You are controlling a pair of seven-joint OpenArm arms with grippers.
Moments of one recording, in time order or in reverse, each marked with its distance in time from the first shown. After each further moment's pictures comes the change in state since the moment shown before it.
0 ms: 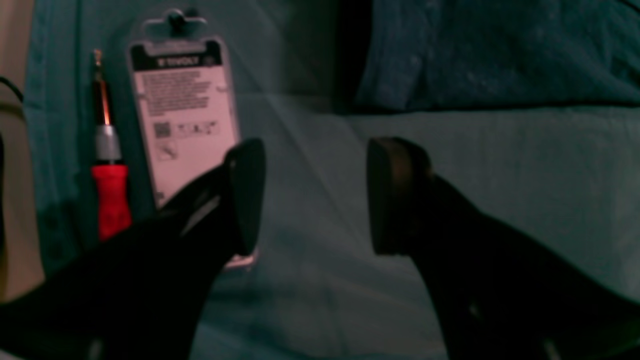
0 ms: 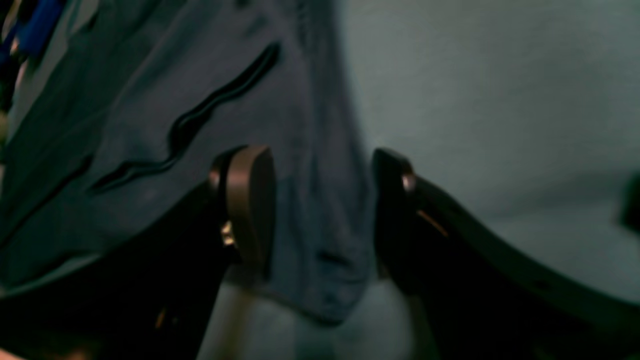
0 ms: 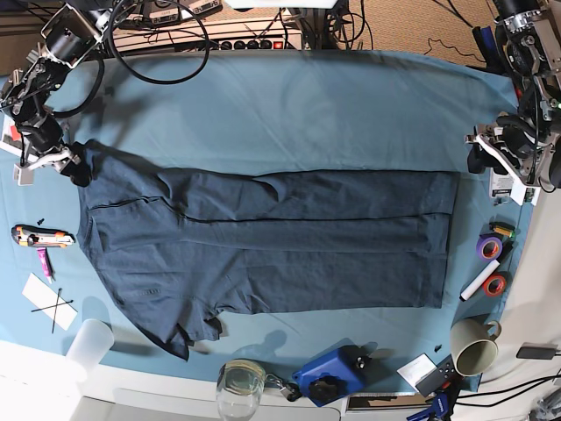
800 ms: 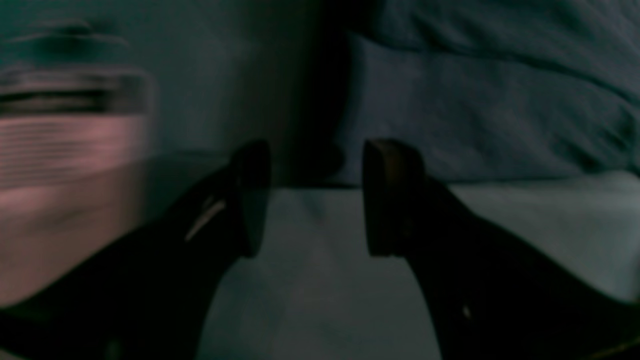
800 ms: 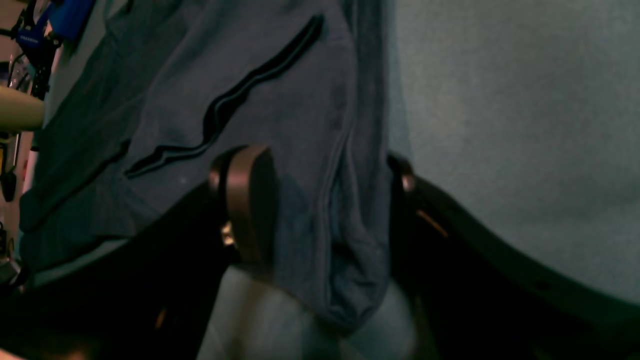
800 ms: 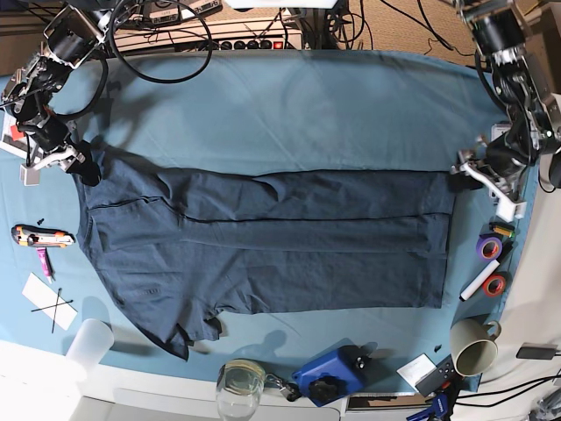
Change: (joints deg) left arm -12.1 4.7 -0.3 -19.6 -6.5 -3.0 0.9; right arm 0.0 -0.8 0.0 -0.2 2.6 0.2 -2.5
